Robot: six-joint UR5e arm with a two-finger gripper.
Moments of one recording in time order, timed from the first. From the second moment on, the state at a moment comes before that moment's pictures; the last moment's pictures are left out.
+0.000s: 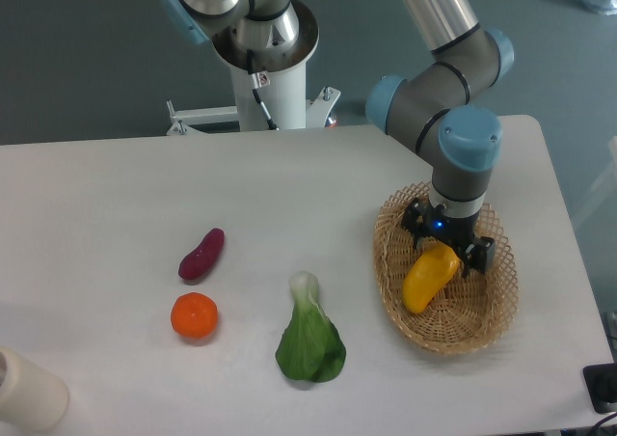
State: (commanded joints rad) arm 2.69 -2.03 -1.77 -0.78 1.52 1.39
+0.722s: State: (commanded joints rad) arm 2.69 -2.04 -1.75 -0.76 1.52 1.40
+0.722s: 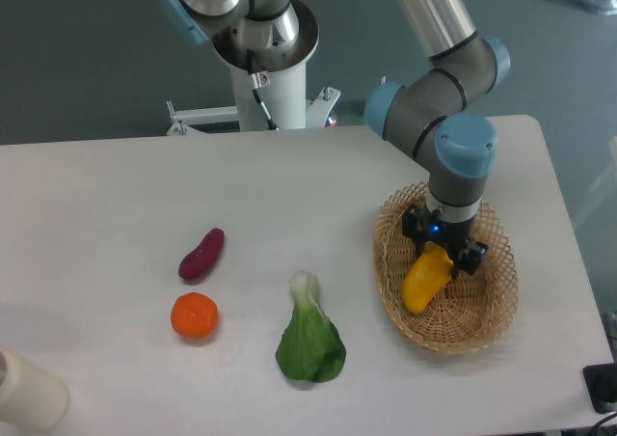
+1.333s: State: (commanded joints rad) arm 2.70 -1.93 -1.69 -0.77 1.41 1.30
